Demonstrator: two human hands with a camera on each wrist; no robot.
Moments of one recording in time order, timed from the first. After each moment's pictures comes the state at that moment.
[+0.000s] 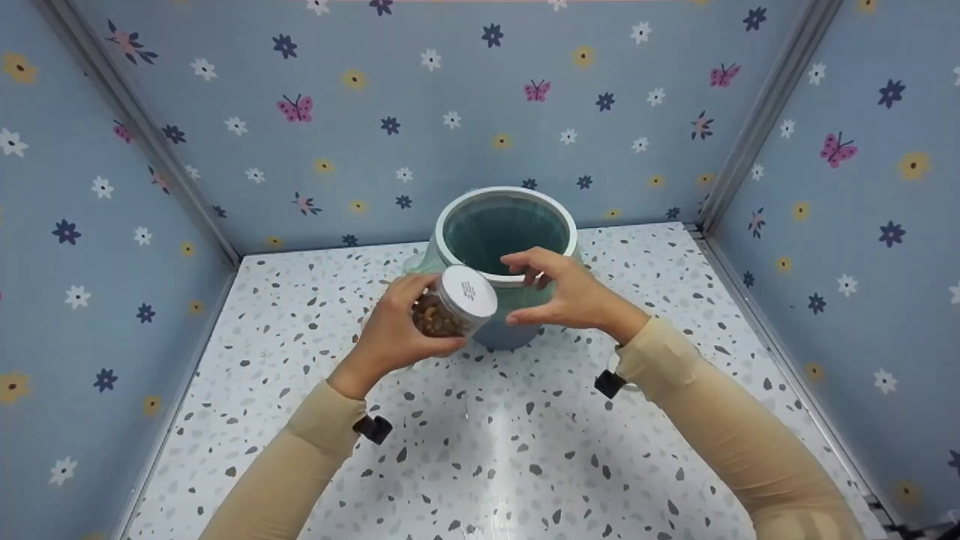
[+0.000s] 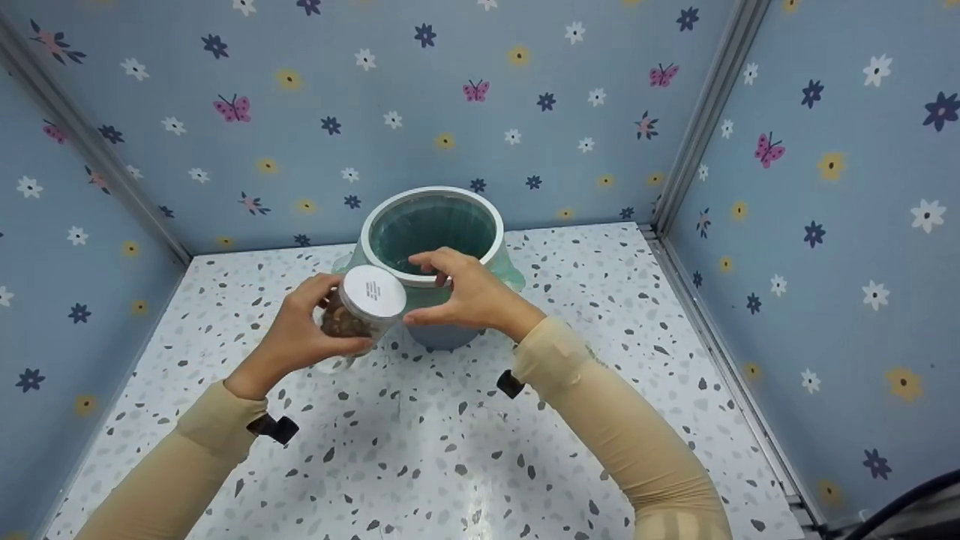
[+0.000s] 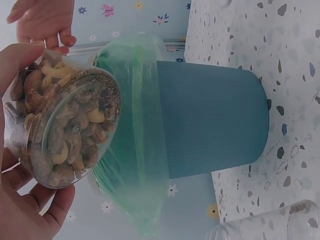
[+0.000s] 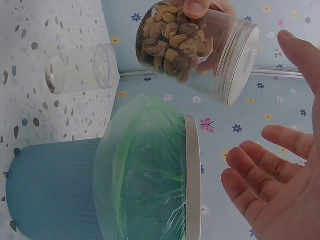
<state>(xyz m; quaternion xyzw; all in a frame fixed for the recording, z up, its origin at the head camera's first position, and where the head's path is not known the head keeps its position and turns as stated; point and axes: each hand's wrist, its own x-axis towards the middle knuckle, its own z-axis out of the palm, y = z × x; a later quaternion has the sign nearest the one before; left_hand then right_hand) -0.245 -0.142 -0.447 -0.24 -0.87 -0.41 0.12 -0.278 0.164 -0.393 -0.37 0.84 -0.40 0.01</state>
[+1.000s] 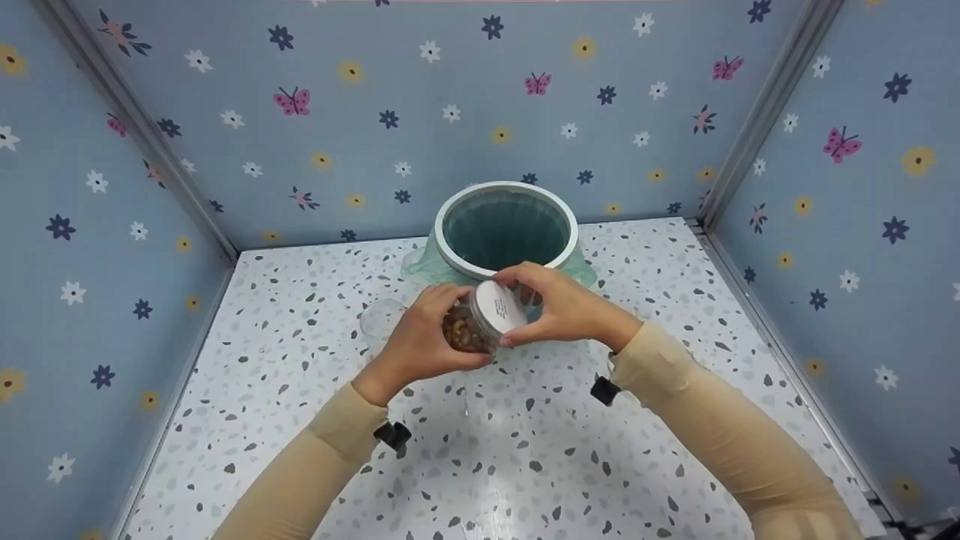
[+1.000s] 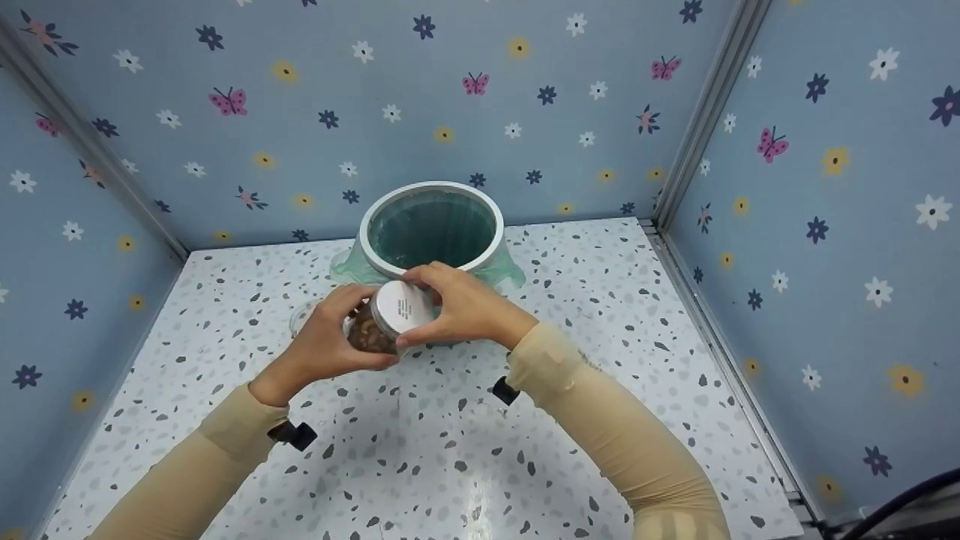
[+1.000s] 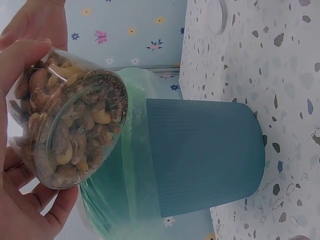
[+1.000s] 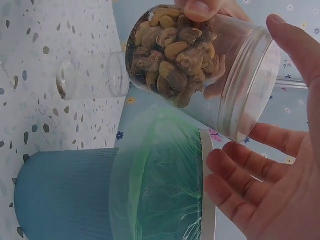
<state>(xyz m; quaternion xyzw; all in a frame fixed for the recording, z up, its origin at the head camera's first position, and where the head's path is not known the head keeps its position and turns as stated) -0.239 -0.111 -0.456 -0.31 -0.86 -0.38 0.11 -0.268 0.155 -0.403 -0.36 0.86 -0.36 0.07</state>
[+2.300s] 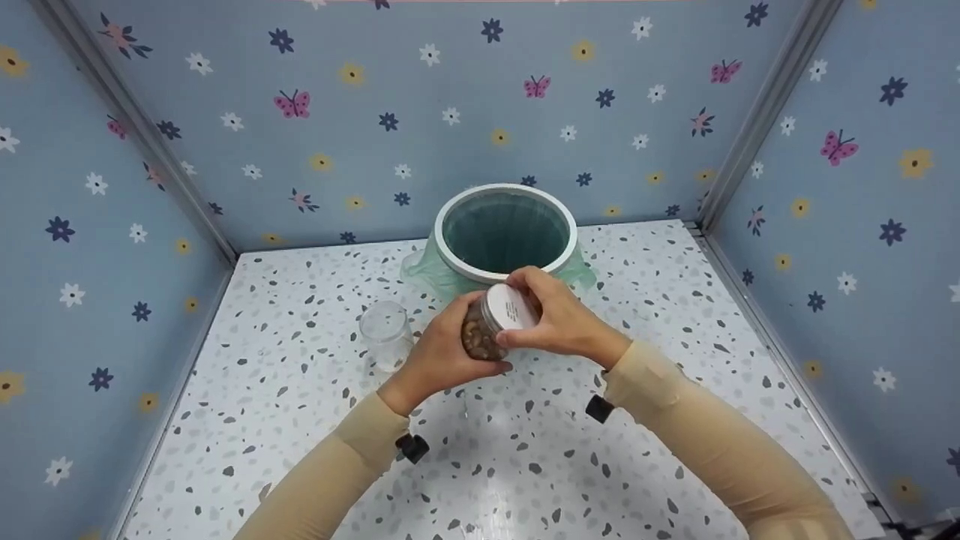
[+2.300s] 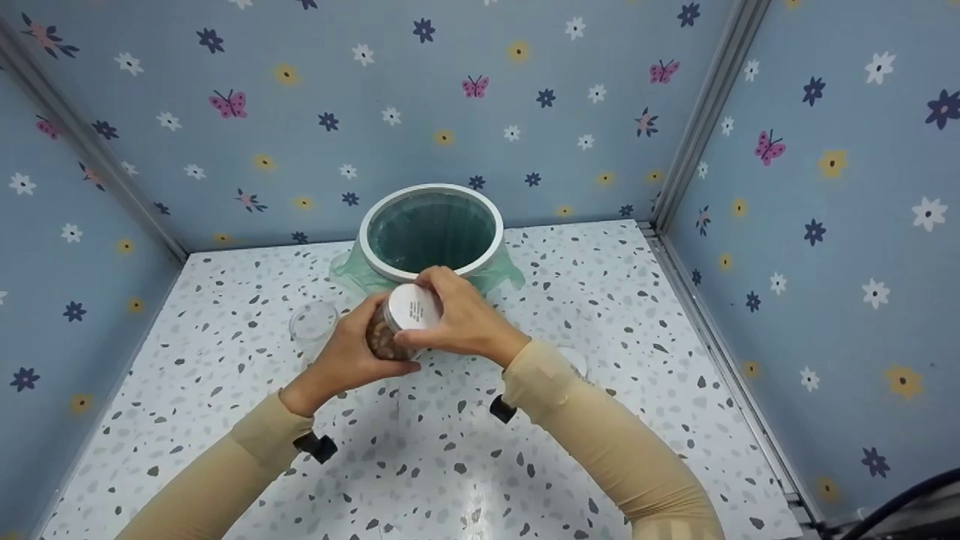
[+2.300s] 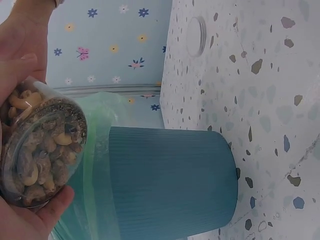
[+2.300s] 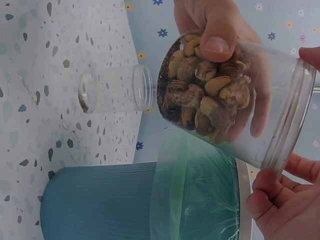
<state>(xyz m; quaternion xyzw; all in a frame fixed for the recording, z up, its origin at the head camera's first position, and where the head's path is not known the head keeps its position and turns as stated) -0.237 -0.086 -0.486 -0.31 -0.82 -0.47 0.09 -0.259 0.149 -0.429 -0.31 0.85 -0.42 0.00</state>
